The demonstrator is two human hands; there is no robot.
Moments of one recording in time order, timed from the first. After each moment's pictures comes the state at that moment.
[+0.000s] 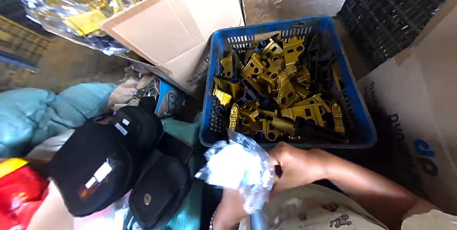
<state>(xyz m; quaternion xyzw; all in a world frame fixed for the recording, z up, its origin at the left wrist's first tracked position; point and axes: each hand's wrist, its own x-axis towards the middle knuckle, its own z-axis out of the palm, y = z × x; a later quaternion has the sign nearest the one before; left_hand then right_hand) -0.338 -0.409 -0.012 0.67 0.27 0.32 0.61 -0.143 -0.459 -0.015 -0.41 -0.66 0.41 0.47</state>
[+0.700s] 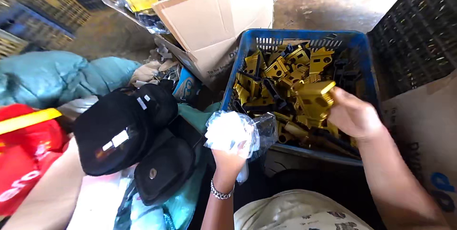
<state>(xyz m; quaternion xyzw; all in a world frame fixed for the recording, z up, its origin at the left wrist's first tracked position) -0.320 -0.354 -0.030 0.68 0.33 0.56 0.33 -0.043 -0.441 -0.006 -0.47 -0.36 0.47 0.65</state>
